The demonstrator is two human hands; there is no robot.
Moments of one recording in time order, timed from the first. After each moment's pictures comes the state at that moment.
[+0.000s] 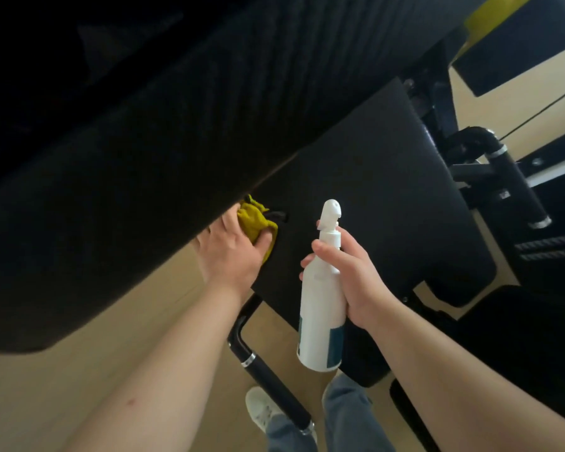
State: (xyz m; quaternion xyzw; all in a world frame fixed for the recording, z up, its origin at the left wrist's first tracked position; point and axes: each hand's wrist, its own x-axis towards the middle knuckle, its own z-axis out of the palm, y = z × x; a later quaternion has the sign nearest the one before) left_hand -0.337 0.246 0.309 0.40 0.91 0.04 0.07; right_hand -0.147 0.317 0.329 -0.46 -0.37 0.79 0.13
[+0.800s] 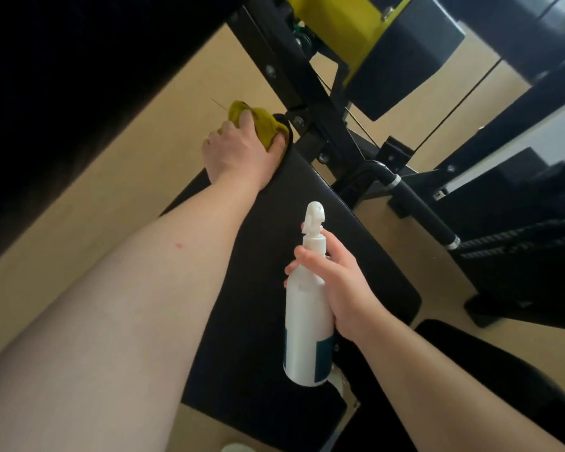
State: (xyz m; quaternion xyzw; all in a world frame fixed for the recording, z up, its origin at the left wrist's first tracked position) left_hand -0.266 0.581 0.301 0.52 0.85 -0.02 0.03; right_hand -0.061 0.449 0.313 -0.51 -0.34 0.76 0.20
